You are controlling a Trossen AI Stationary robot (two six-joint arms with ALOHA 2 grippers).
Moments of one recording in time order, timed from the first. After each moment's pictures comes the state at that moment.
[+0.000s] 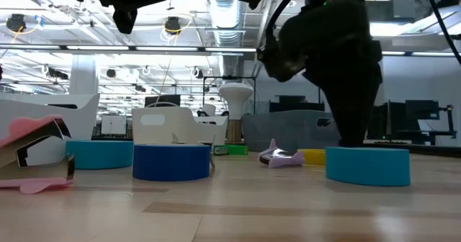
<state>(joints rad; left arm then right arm) -0.10 0.77 0.48 0.18 -0.25 -0.24 0.35 2.07 1.52 -1.05 -0.08 0.92</state>
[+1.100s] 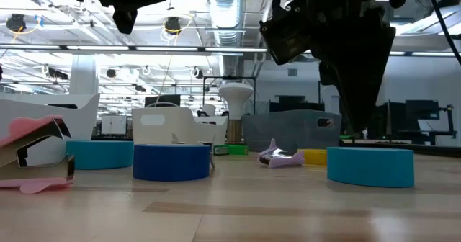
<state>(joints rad) -0.10 0.77 0.48 0.18 -0.25 -0.24 0.36 2.02 1.51 -1.03 -0.13 0.73</state>
